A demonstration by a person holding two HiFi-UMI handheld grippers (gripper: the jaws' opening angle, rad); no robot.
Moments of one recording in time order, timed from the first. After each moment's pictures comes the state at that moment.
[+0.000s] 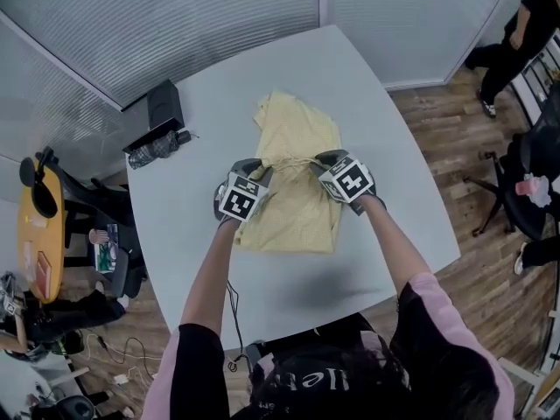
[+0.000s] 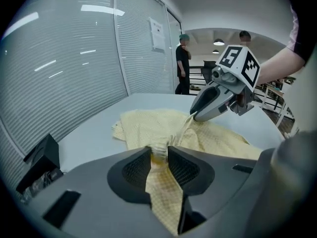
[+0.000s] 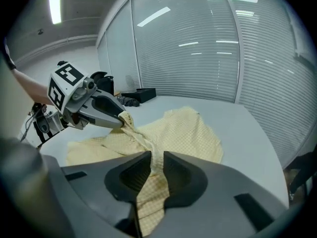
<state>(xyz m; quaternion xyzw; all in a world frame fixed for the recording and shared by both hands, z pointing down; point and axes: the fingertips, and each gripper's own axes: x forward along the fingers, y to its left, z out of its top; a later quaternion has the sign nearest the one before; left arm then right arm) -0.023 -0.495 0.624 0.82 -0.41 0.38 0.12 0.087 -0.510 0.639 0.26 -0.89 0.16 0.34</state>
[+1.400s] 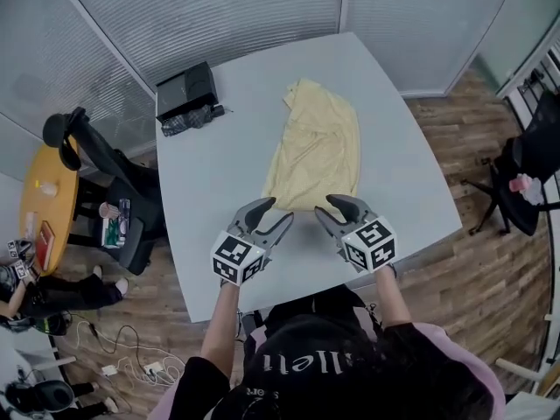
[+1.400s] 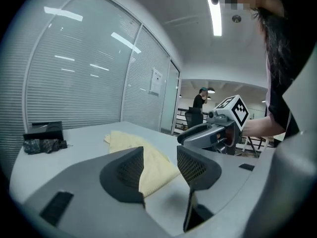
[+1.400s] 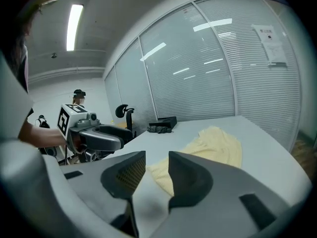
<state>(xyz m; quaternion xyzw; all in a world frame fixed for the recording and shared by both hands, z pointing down) -0.036 -0.245 0.490 0.90 -0.40 0.13 0.14 0.046 -0.266 0.508 0.30 -0.92 0.17 0.17</state>
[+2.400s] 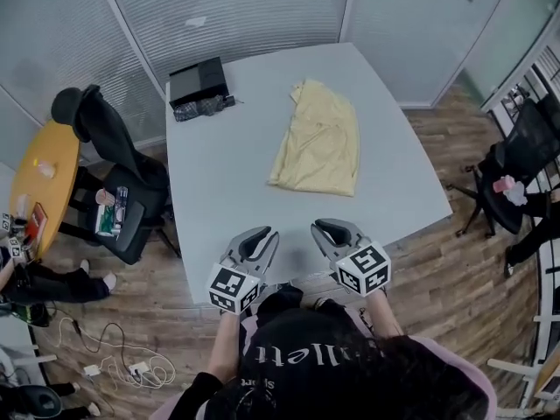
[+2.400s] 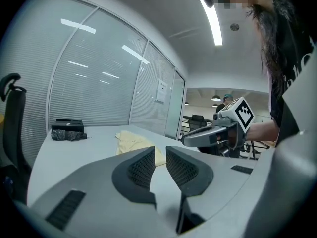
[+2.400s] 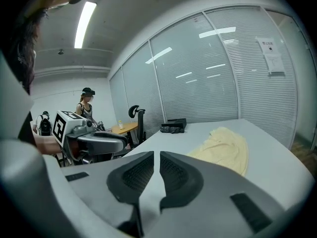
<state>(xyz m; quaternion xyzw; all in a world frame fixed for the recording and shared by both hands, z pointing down) -0.082 -0.102 0.475 0.88 -0.45 0.09 0.14 0.006 -0.131 0.483 0.30 -0.93 0.15 0.16</state>
